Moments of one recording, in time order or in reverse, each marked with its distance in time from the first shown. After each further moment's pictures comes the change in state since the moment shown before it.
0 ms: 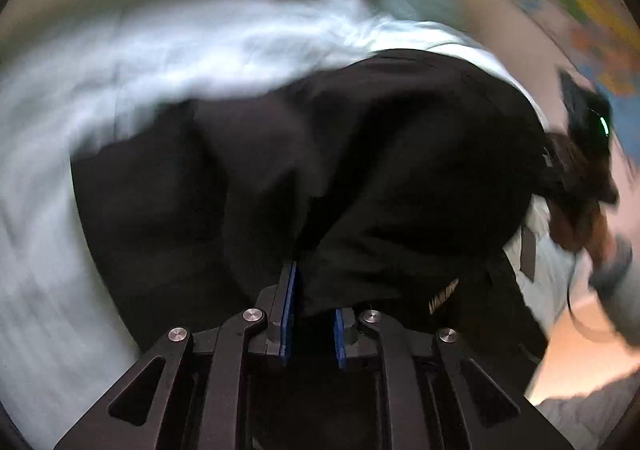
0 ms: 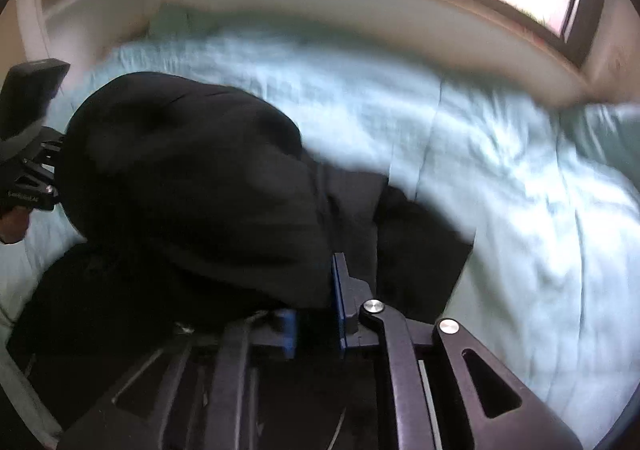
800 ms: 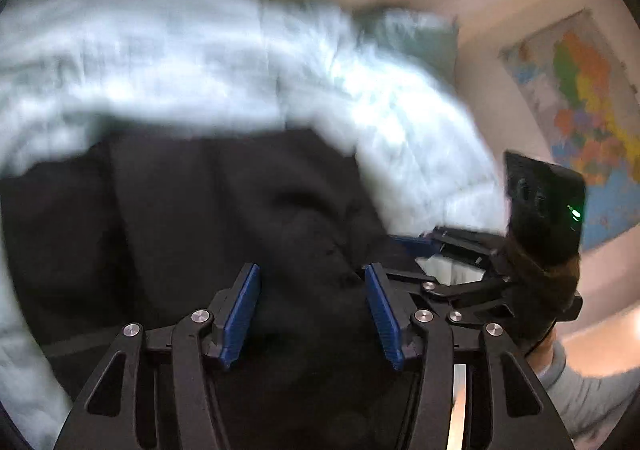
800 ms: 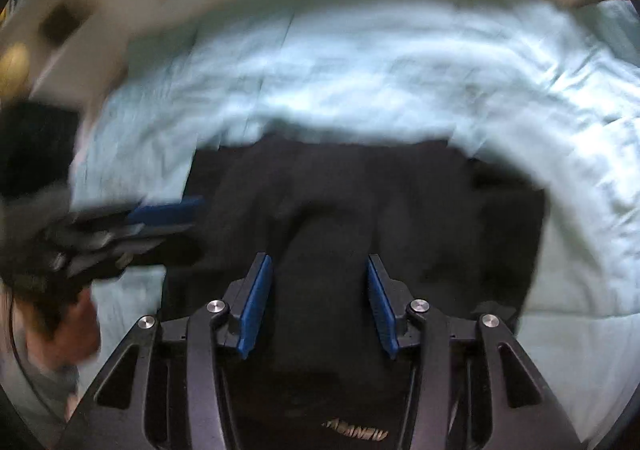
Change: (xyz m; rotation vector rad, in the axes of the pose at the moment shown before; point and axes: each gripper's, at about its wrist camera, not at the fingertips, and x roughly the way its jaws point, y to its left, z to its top) left arm 0.019 0.000 0.090 -0.131 0.060 -0.227; right arm 0.043 0.015 0.059 0.241 0.169 0.210
